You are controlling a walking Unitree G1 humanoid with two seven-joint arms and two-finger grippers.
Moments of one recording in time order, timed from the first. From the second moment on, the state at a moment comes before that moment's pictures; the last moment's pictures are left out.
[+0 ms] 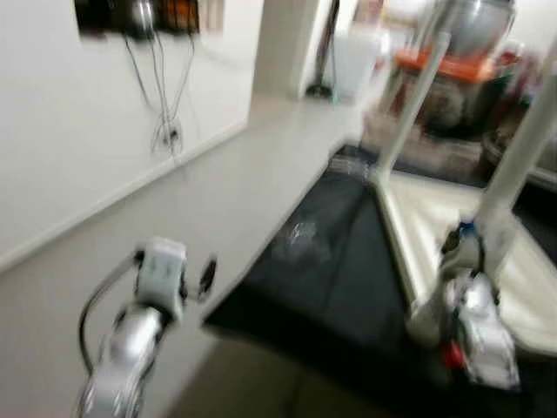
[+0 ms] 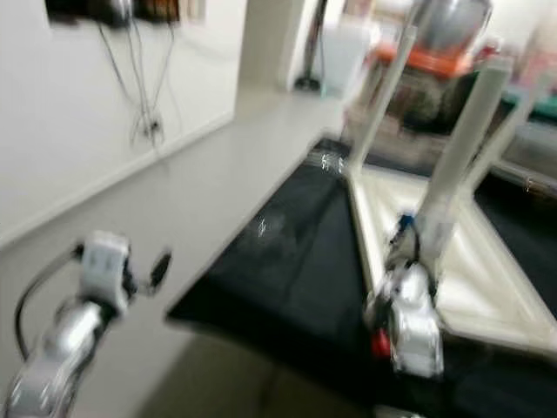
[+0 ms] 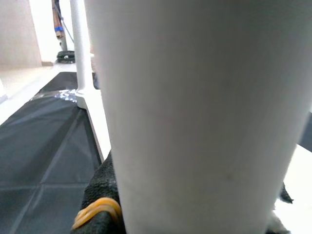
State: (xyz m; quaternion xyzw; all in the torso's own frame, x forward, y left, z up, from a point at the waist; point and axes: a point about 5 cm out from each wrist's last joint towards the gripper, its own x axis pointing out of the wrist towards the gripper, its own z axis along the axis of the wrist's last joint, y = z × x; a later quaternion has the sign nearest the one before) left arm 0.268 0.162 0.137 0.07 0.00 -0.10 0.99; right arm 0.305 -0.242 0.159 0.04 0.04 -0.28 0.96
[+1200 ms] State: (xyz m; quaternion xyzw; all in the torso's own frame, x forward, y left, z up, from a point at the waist) left arm 0.272 0.164 0.134 0.07 0.01 -0.08 0.99; right arm 0.293 -0.246 0.164 0.09 0.00 -0.37 0.92
